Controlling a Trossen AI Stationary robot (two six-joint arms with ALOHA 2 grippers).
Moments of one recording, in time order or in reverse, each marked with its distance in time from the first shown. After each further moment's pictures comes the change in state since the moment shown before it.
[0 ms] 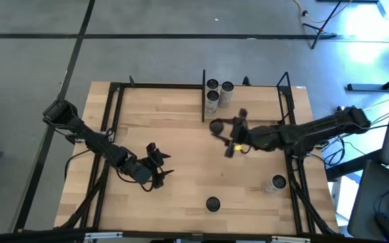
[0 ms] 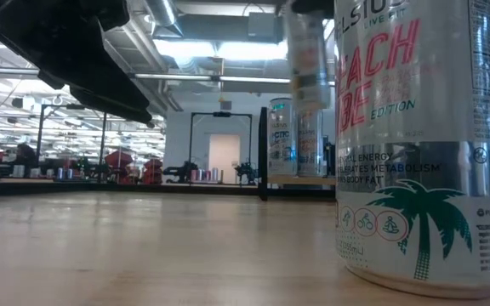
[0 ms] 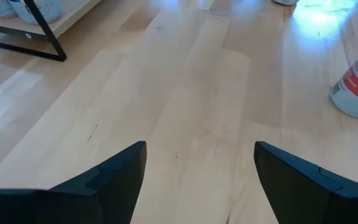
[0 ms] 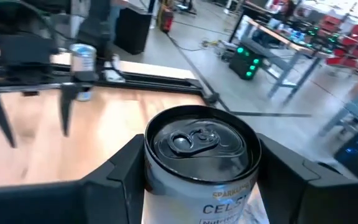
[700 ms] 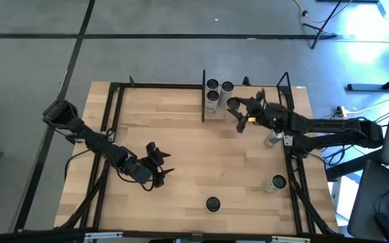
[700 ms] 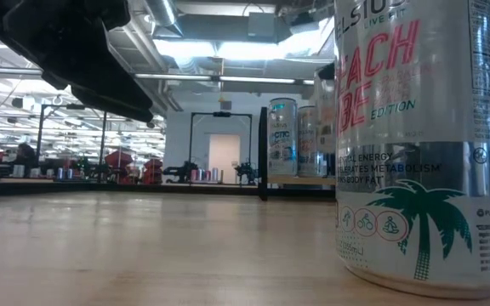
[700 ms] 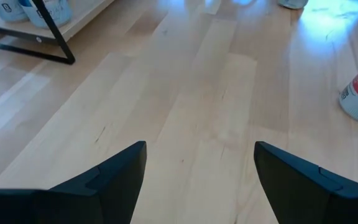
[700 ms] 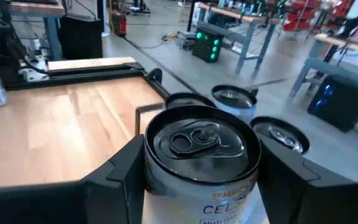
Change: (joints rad) left arm 0.004 0.001 0.000 0.000 -0.025 0.000; right arm -0.438 -0.253 -0.380 0.220 -0.267 0.067
